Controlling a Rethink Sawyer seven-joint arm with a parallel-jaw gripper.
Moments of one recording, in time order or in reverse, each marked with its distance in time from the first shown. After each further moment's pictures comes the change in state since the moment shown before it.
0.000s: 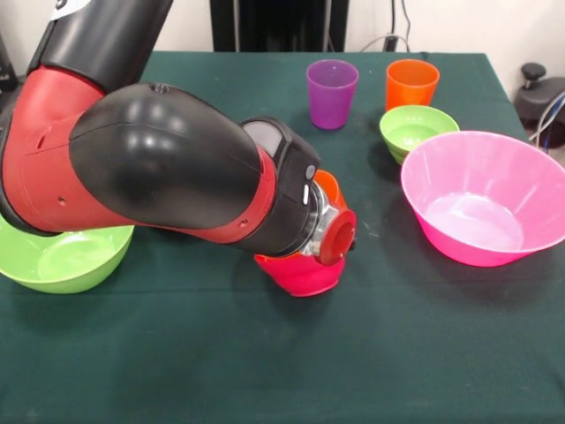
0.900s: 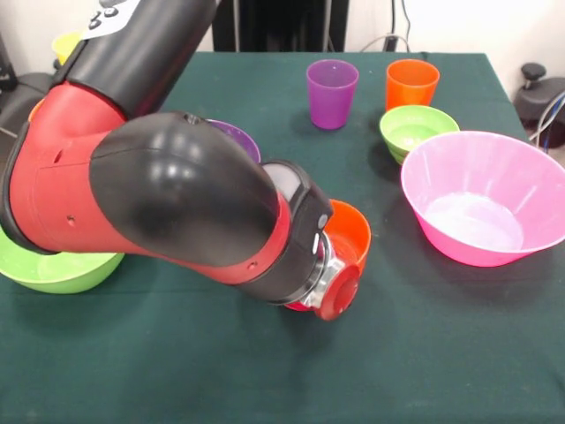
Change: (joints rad) arm -0.036 0.039 0.453 -0.125 -0.530 0.024 0.000
